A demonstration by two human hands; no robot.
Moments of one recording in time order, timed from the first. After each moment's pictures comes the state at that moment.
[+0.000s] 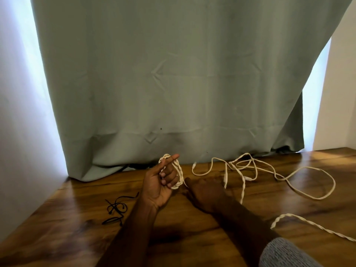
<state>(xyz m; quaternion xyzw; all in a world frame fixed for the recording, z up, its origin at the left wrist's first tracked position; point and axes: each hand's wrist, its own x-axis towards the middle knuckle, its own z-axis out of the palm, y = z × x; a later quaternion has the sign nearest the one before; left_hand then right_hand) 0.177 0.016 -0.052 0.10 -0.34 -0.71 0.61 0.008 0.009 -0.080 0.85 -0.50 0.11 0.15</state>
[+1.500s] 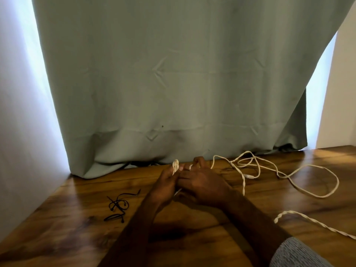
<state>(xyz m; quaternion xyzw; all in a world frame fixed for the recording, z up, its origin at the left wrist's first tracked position) 0.170 0.018 -0.067 0.42 -0.57 -0.46 0.53 0.012 0.021 -0.052 0.90 -0.20 0.25 0.31</state>
